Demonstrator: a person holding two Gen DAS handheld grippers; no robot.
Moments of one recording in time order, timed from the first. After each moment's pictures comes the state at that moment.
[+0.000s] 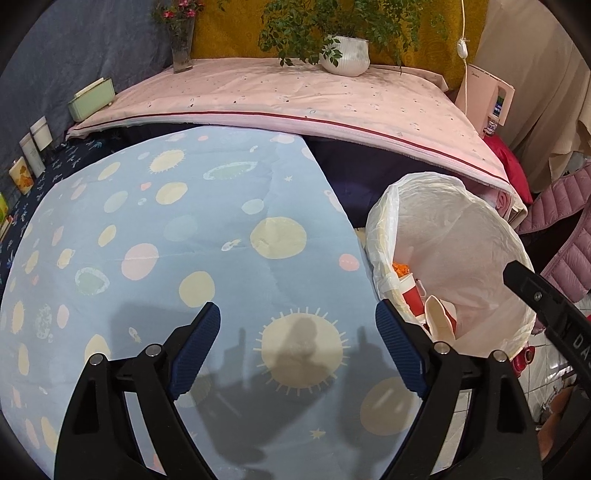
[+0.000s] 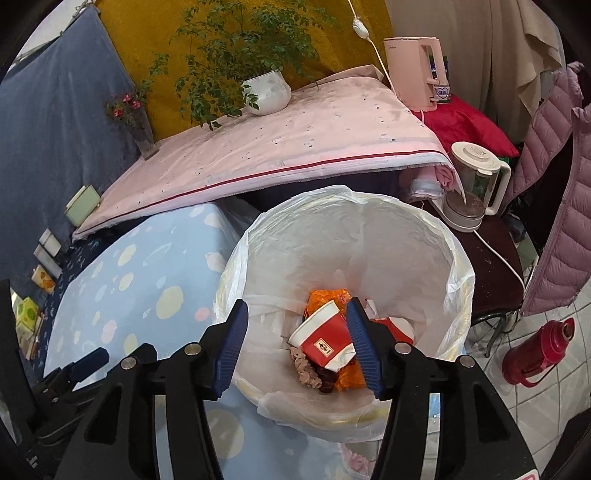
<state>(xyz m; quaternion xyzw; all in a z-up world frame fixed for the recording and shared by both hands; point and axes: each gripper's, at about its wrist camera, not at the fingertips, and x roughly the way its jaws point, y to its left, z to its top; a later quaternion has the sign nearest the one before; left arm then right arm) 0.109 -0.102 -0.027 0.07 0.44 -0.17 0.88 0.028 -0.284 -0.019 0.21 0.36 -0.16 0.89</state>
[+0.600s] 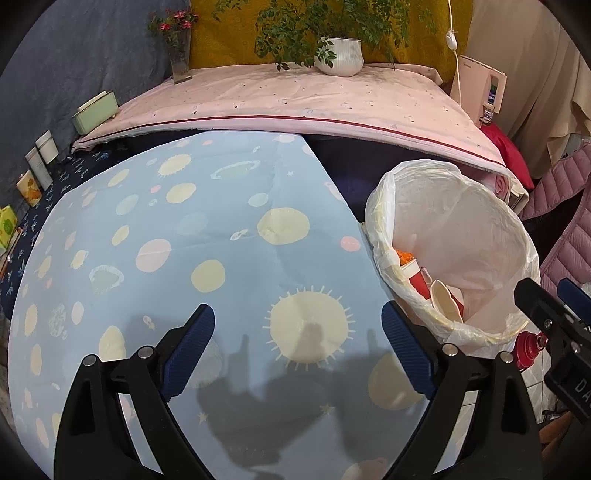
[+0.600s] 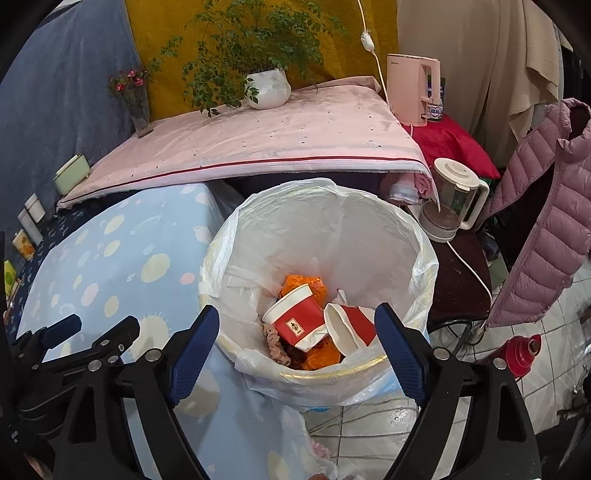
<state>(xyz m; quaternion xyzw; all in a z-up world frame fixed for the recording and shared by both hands) 0.088 -0.098 -0.027 0.09 0.43 -0.17 0.88 -0.001 -0.264 -0.015 0.15 0.38 -0.19 0.90</state>
